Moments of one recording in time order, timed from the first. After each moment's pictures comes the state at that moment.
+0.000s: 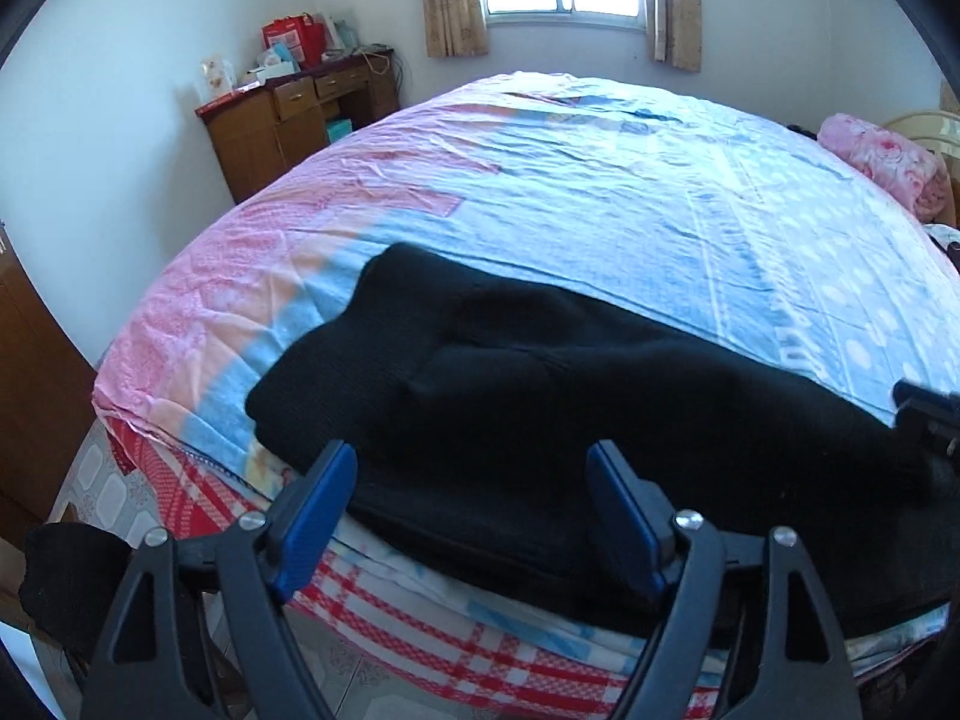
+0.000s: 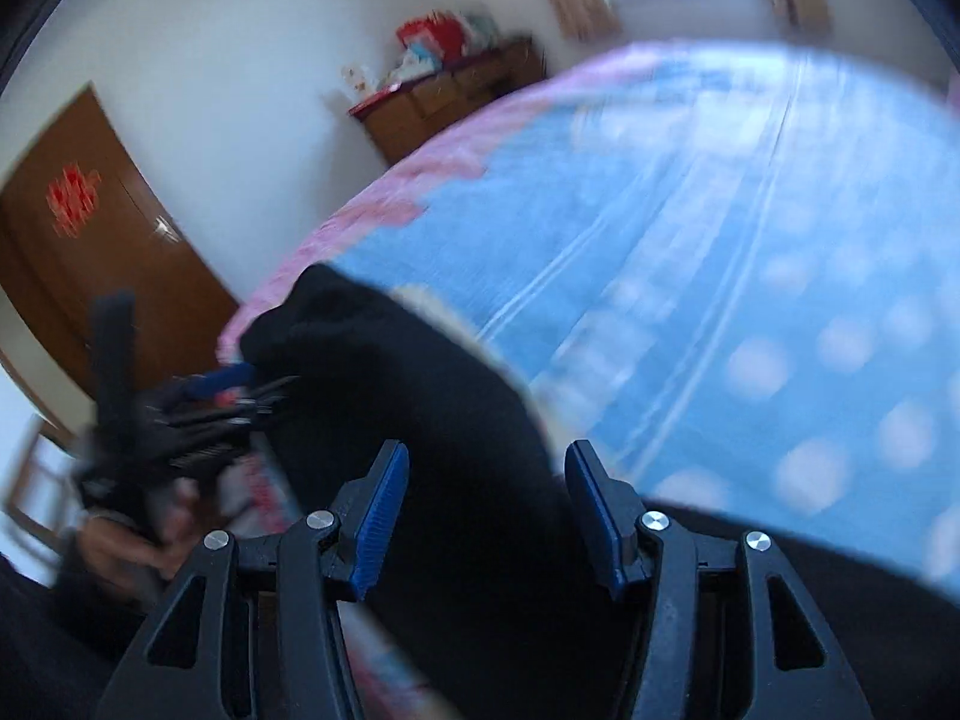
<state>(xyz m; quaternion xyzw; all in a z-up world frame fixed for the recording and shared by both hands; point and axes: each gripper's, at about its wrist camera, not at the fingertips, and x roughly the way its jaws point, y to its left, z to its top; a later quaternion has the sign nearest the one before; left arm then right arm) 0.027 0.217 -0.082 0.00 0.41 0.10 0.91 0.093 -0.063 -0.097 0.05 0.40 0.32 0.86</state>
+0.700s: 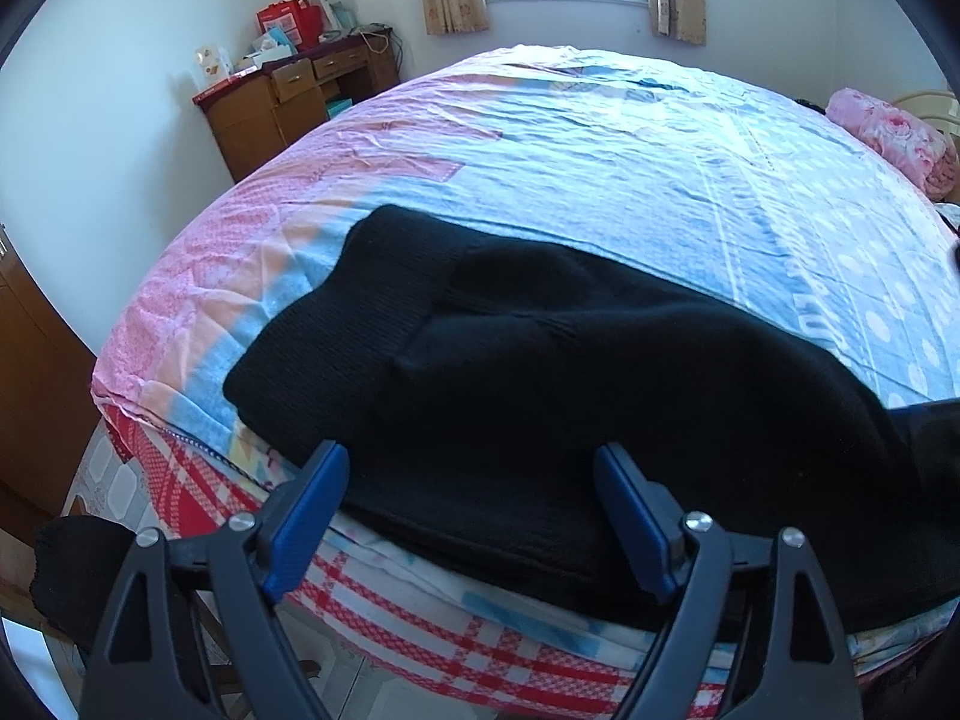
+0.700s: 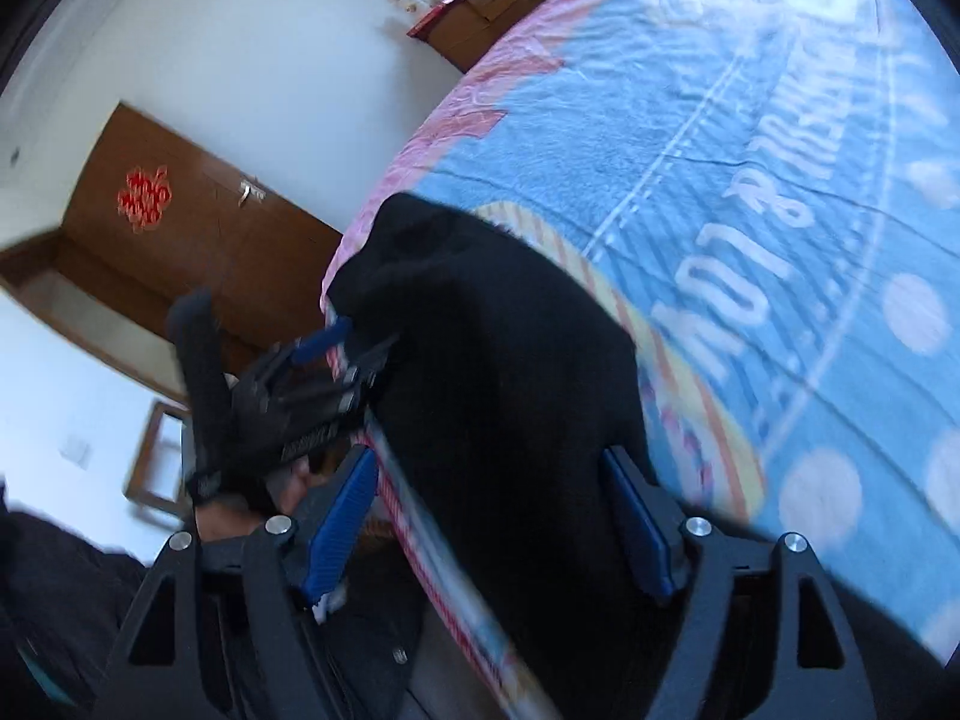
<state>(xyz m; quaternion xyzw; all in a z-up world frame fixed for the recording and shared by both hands) 0.033 0.214 -0.096 0.01 0.44 0.10 0.89 0.141 -0.047 -0.128 0.16 0.53 0.46 0.69</state>
